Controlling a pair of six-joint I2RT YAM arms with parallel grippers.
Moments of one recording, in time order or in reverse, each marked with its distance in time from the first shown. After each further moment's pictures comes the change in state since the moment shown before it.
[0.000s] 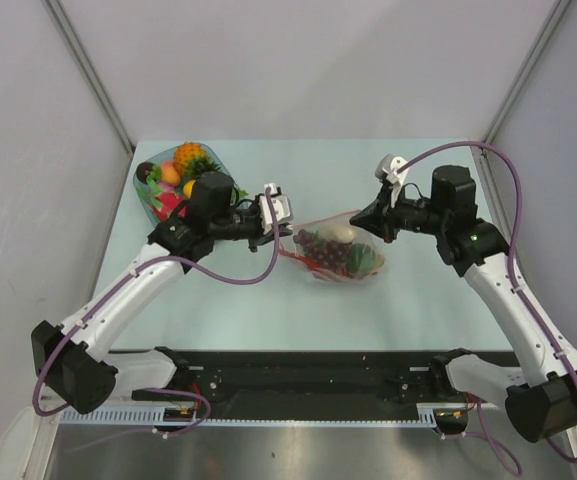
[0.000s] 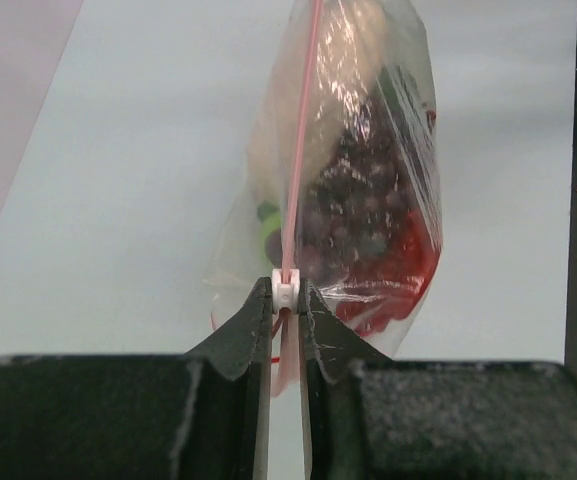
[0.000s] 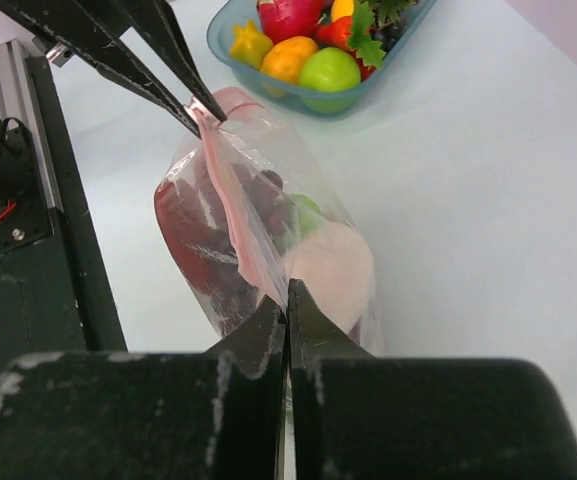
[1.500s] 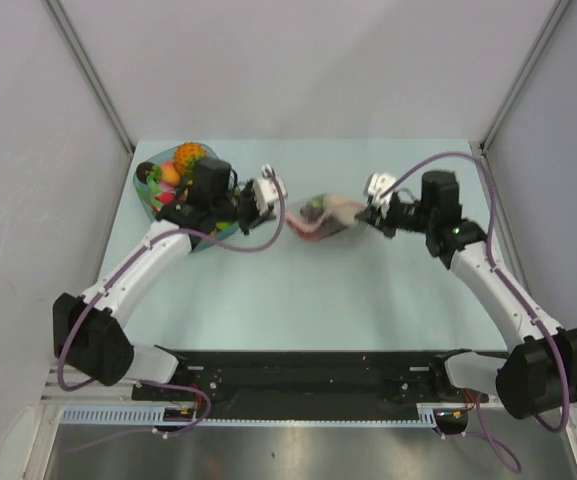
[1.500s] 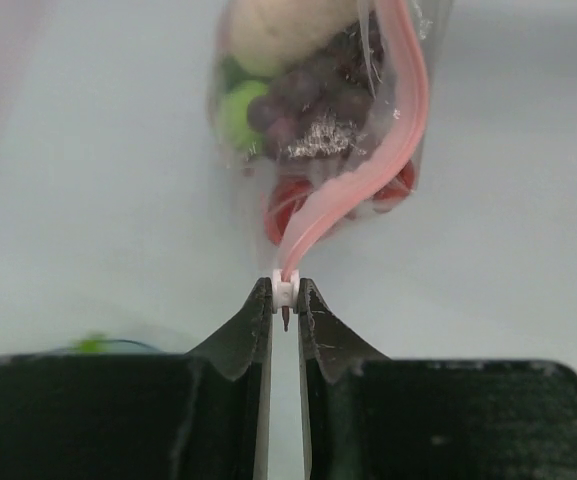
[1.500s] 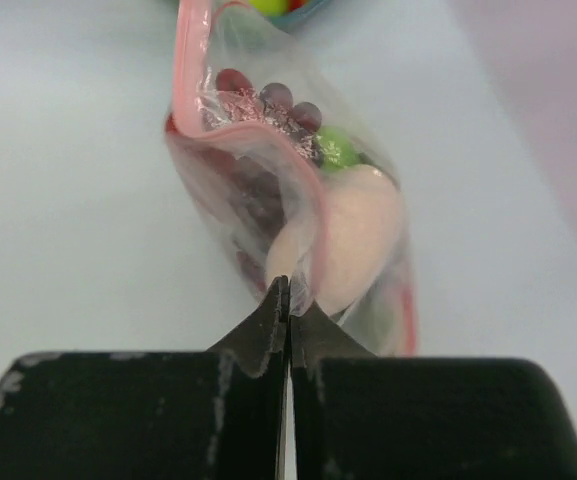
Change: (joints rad) left arm 0.140 0.177 0.119 -0.024 -0.066 0.051; right arm -0.085 0.131 -0.077 0.163 0.007 -0.389
